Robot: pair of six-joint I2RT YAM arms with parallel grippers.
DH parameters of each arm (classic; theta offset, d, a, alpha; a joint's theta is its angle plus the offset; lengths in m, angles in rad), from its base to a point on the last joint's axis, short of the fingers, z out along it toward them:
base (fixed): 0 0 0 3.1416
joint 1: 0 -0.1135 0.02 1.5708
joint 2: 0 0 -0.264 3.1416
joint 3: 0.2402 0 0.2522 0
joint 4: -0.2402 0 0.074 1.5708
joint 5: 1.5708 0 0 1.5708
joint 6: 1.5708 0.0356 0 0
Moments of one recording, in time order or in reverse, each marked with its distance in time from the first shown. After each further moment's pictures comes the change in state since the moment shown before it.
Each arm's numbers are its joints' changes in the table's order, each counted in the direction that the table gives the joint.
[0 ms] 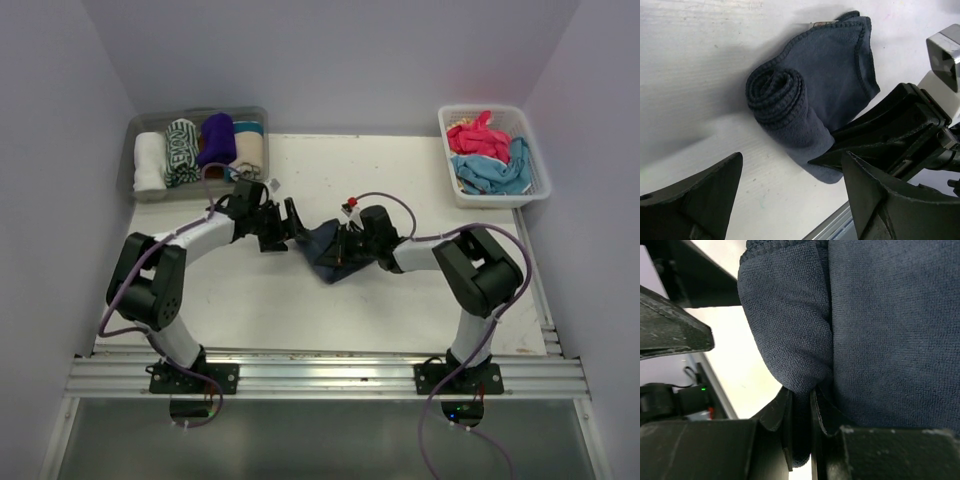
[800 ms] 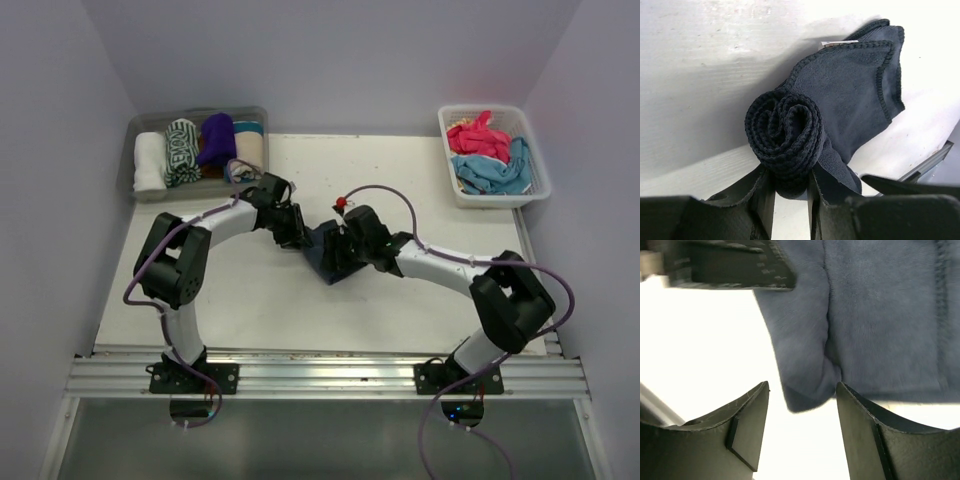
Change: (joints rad) left arm 0.084 0.204 0.193 -0.115 -0.082 -0.032; right arm -0.135 -0.238 0.085 -0.473 0.404 -0.210
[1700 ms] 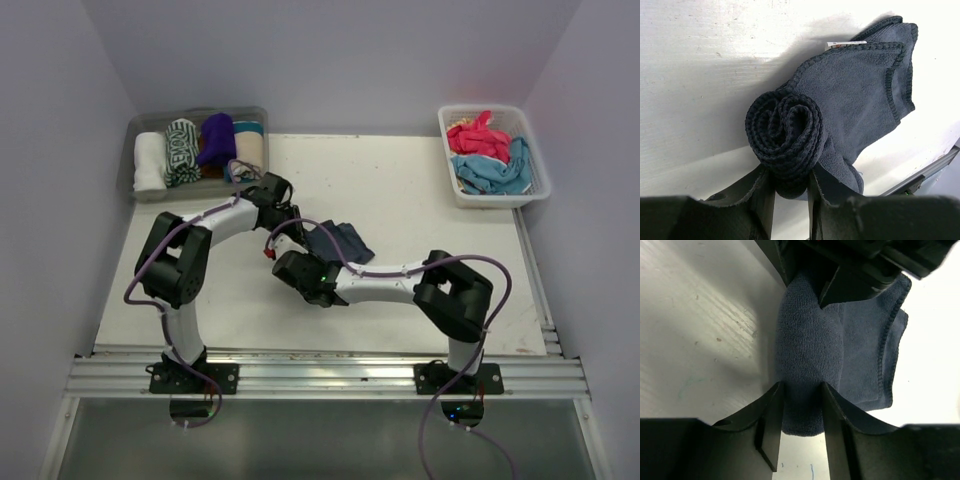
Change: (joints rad) left arm 0.005 0.008 0.023 -0.072 -0.039 -0.009; right arm -0.430 0.252 0.248 -0.158 0.795 -0.498
